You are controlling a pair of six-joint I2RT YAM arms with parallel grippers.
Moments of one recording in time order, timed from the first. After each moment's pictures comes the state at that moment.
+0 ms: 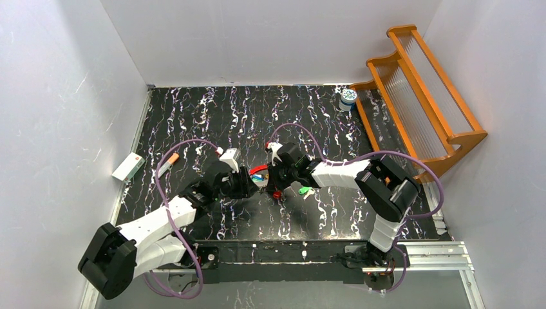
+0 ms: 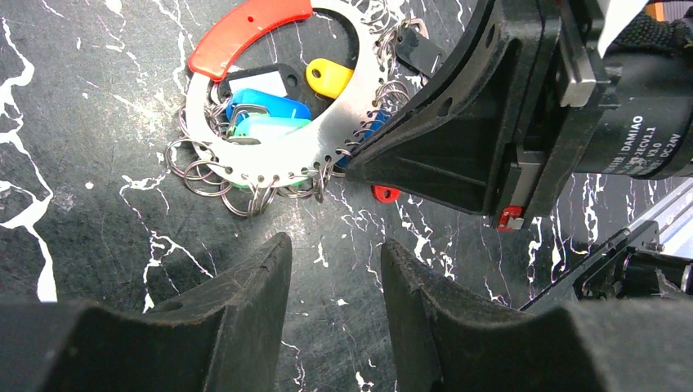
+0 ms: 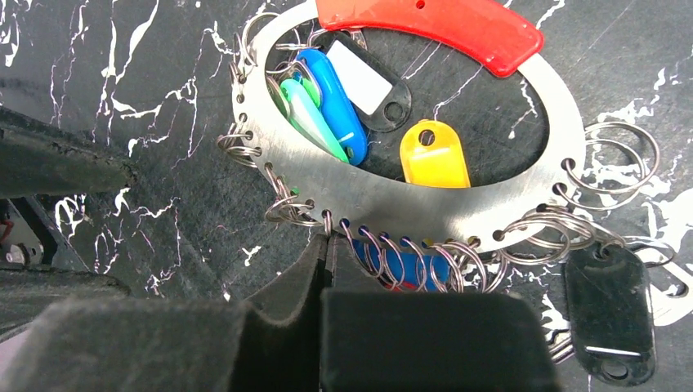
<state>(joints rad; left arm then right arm) -0.64 1.03 0.43 -0.03 0.08 -0.61 0.87 1.78 0.93 0.05 -0.28 0.39</state>
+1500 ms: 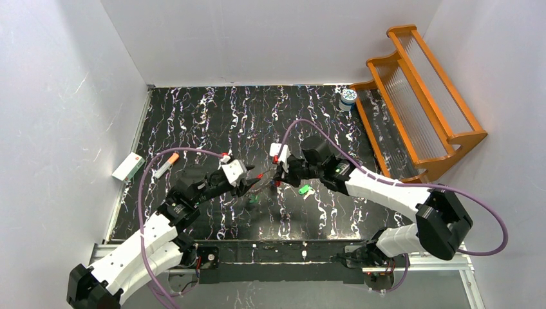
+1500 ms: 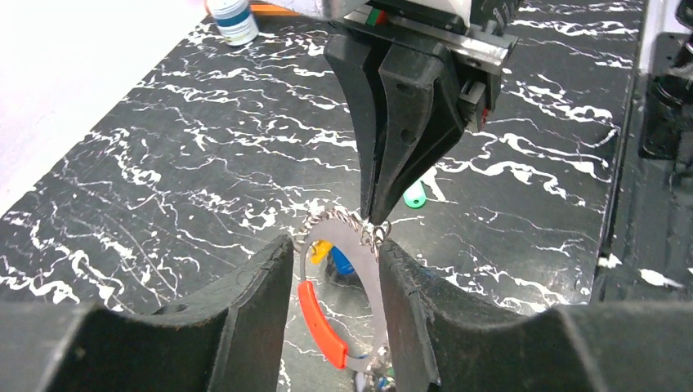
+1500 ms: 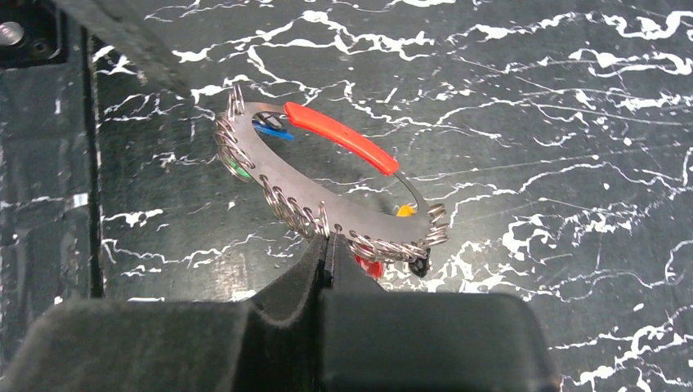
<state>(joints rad) -0.64 0.69 0.47 0.11 0.40 0.24 0.86 1.35 0.85 -0.05 -0.46 -0.35</state>
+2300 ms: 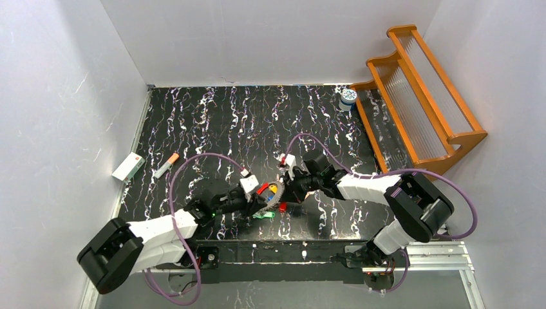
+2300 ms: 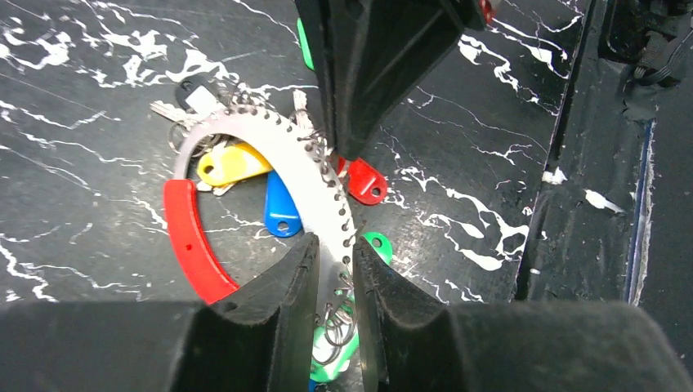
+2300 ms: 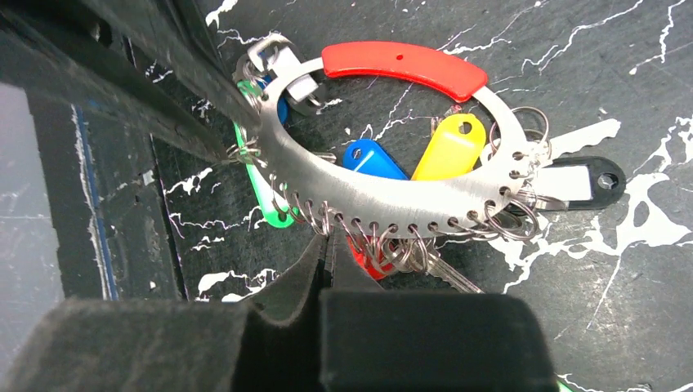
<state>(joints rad) -0.74 1.02 0.19 0.45 0.42 0.03 0.79 1.51 0.64 0.15 -0.62 -0.01</state>
